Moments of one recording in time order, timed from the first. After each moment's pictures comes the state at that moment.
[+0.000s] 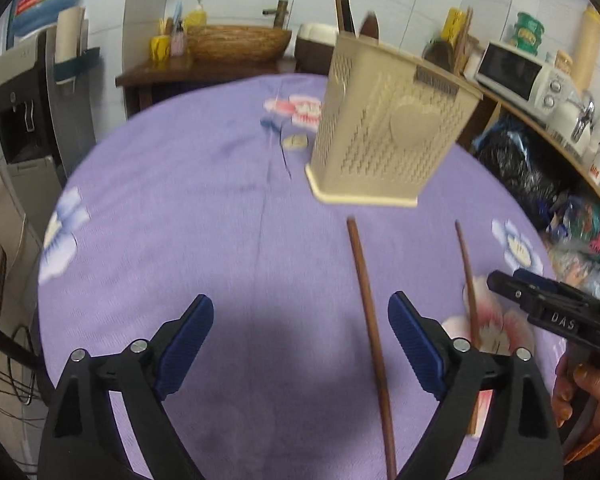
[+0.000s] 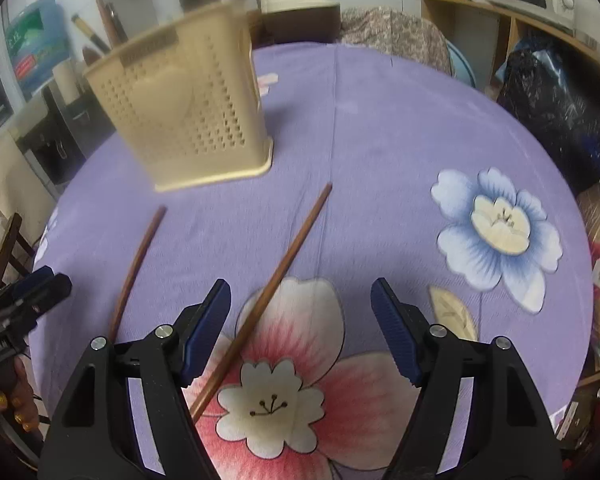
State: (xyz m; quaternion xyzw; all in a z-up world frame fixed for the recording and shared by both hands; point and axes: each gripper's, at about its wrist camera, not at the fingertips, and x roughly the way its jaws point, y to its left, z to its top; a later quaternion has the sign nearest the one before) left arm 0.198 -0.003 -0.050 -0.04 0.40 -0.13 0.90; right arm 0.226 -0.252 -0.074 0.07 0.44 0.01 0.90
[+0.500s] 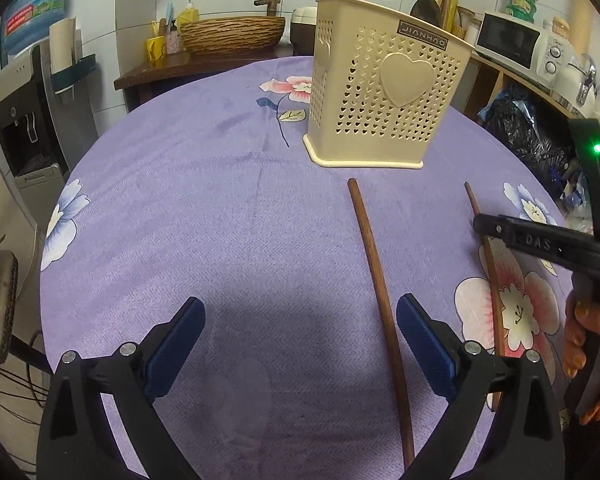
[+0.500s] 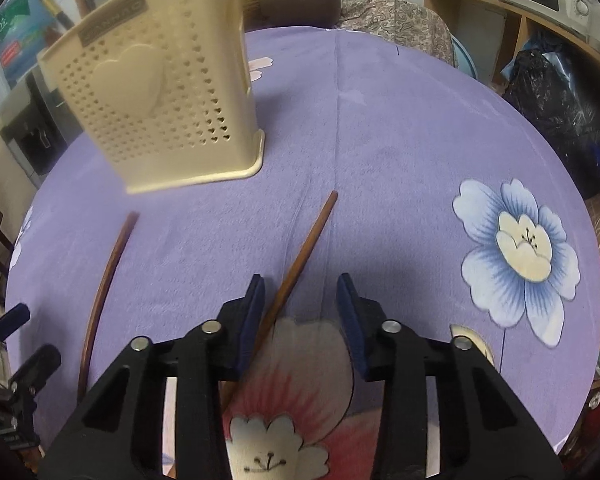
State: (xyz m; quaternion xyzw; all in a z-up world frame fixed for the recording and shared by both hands) left arm 0.189 -0.013 -0.066 0.00 0.41 -0.11 0.90; right arm 0.272 -0.245 -0.087 0.05 0.46 0.00 0.89
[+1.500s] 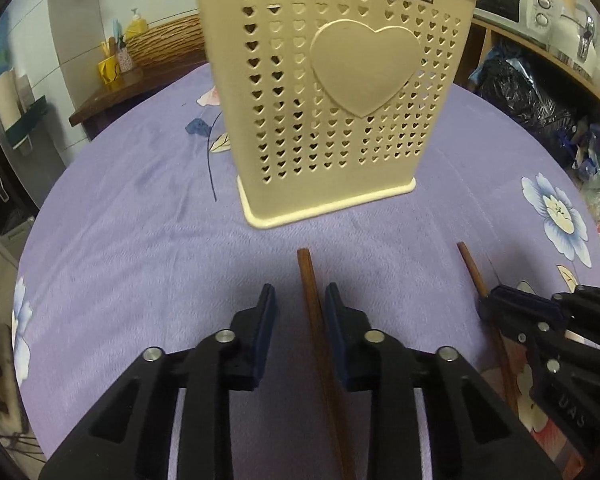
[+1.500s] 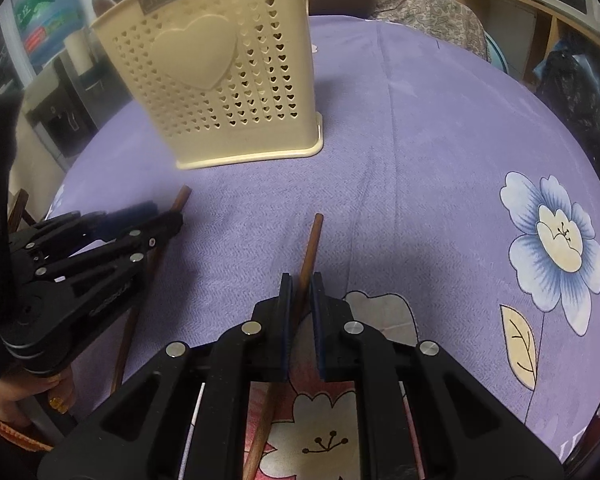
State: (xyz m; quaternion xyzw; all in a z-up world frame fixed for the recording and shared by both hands) left arm 0.266 -0.084 -0.074 0.09 0.43 -0.13 0.89; right arm 0.259 -0.217 -0.085 0.06 0.47 0.05 0.88
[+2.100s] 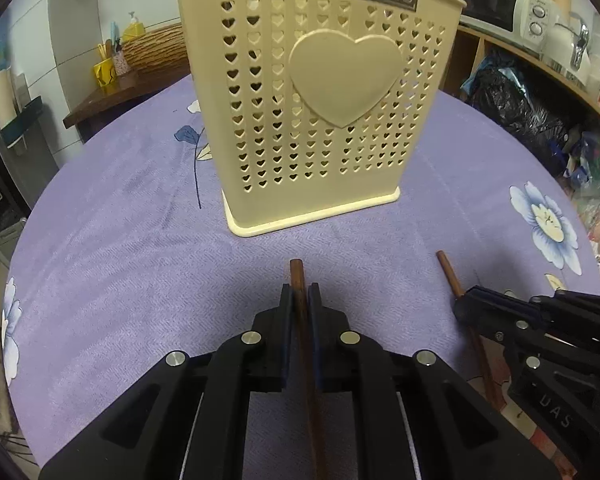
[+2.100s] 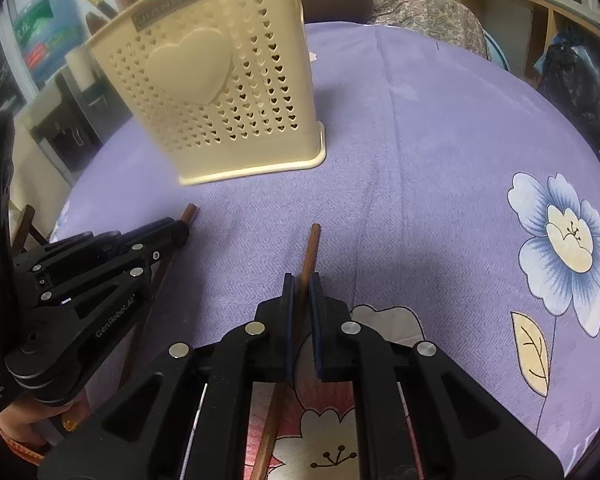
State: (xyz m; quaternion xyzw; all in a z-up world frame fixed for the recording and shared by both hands) left arm 0.259 -0.087 -0.068 0.06 0.42 -0.15 0.89; right arm 0.261 -0.223 -0.086 0.09 0.45 0.06 0.89
